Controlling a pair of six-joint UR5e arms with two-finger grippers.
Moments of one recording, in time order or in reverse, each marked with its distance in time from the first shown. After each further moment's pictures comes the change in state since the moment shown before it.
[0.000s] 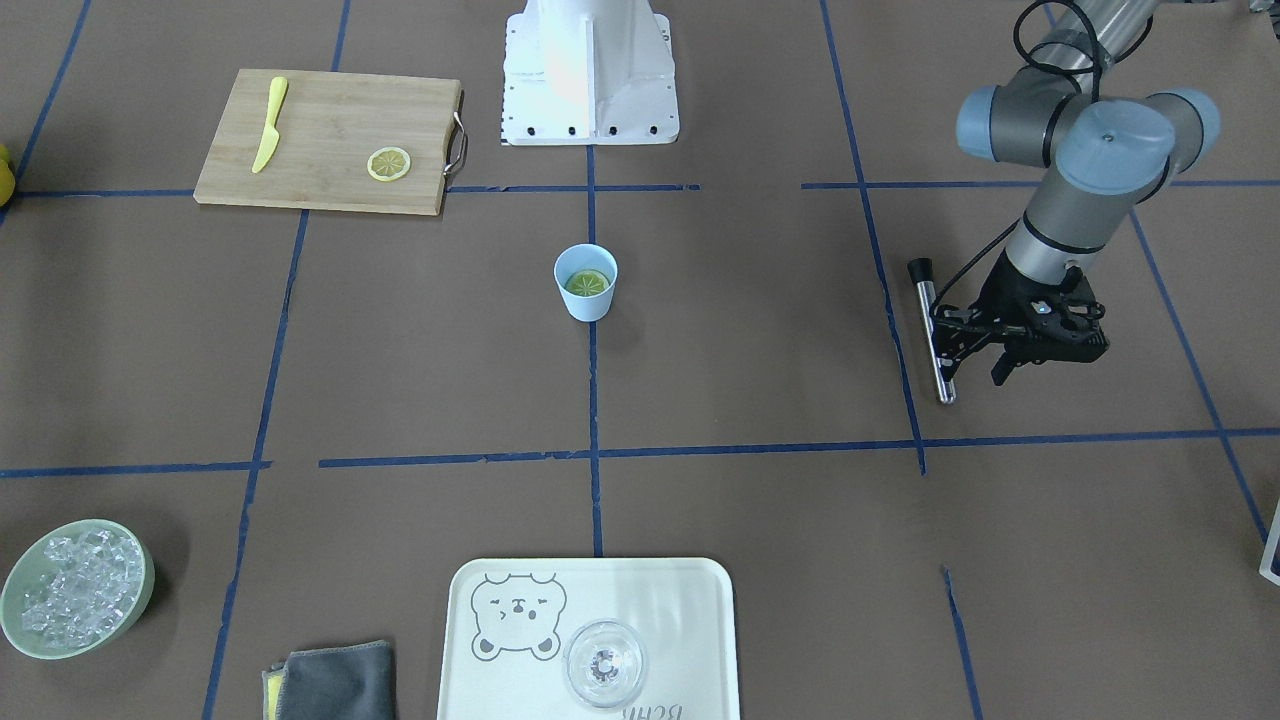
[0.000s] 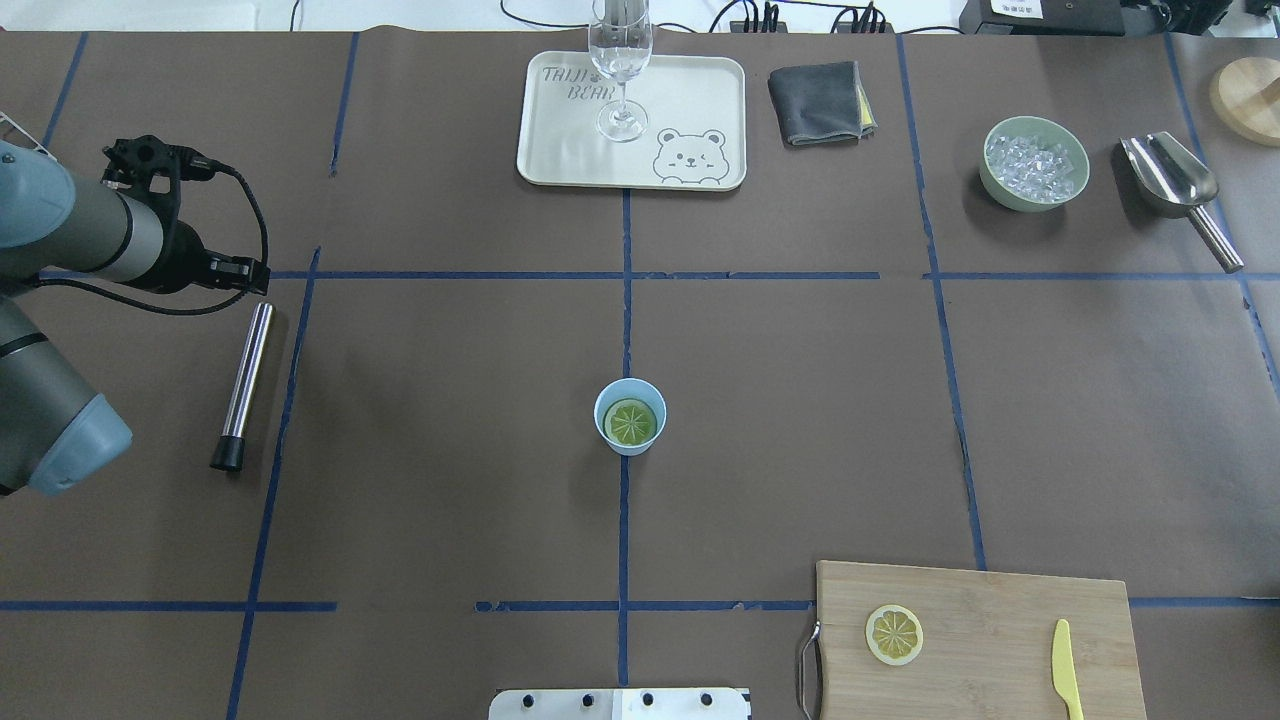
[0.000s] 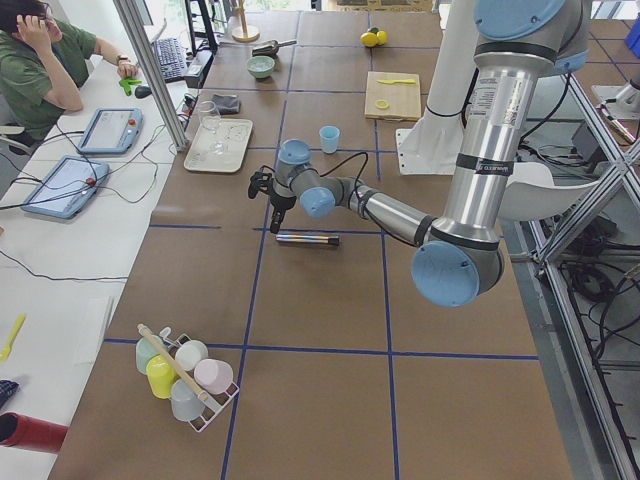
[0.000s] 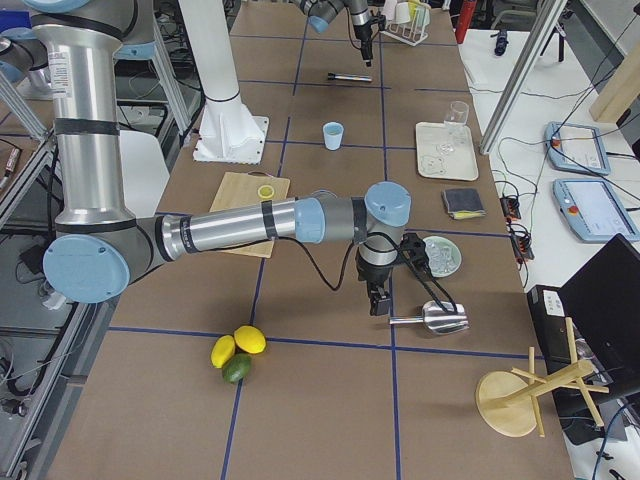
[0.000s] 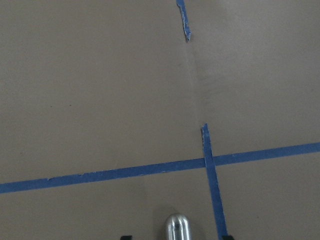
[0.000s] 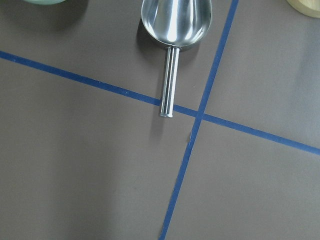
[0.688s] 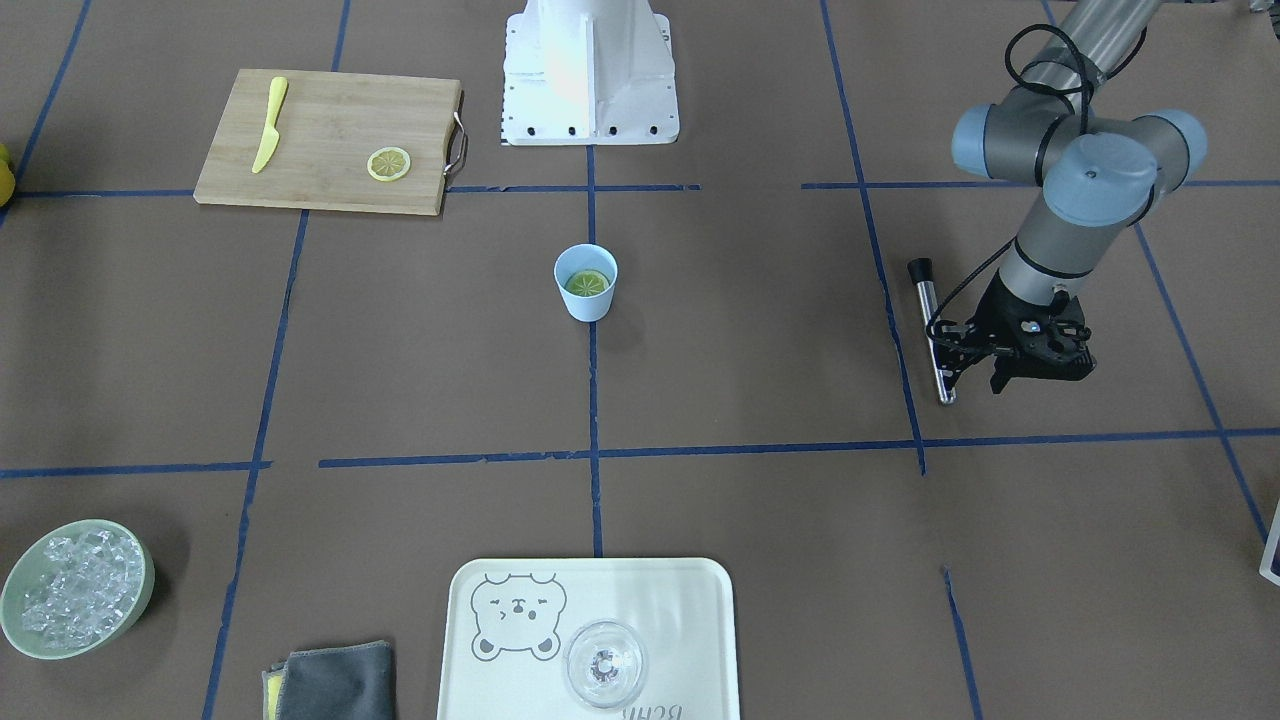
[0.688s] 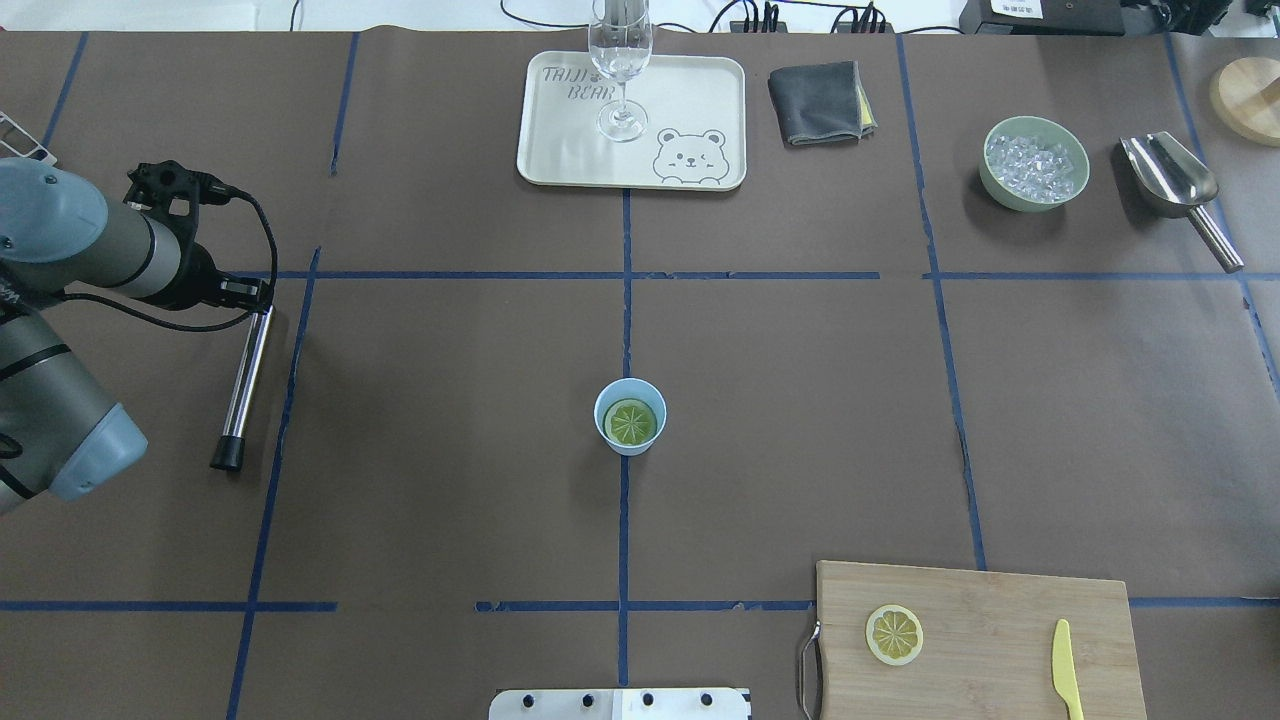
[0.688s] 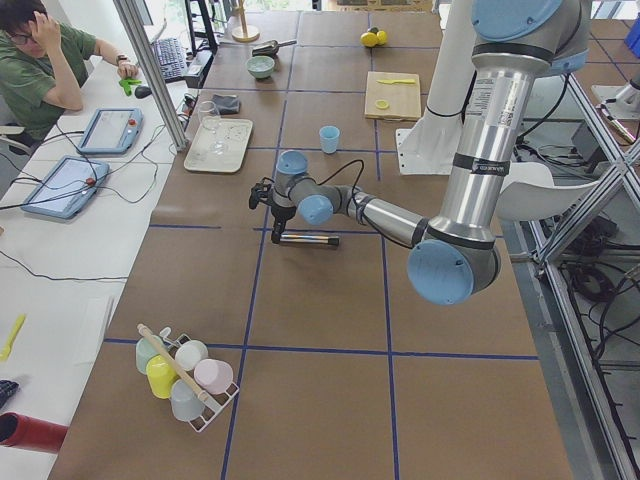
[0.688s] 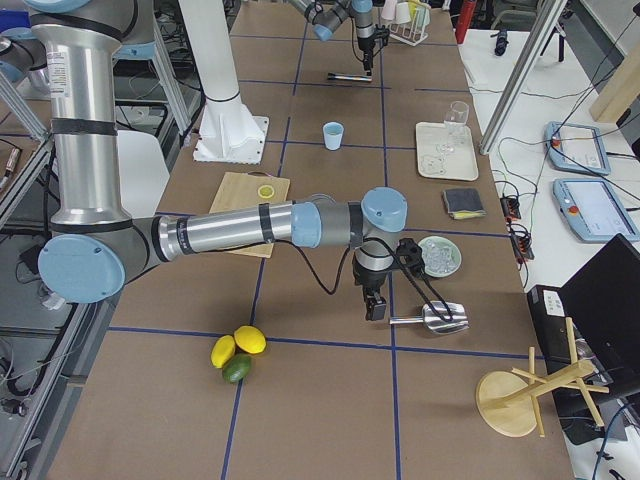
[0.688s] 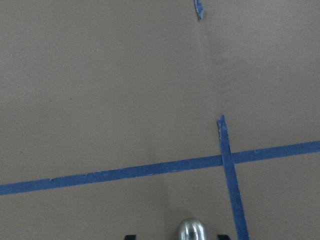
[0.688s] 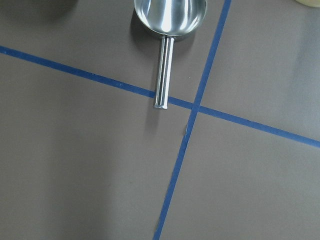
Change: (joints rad) left arm 0.028 -0.006 0.076 -0.027 0.002 0.016; right arm 0.000 -0.011 -0.003 0.003 -0.008 0.000
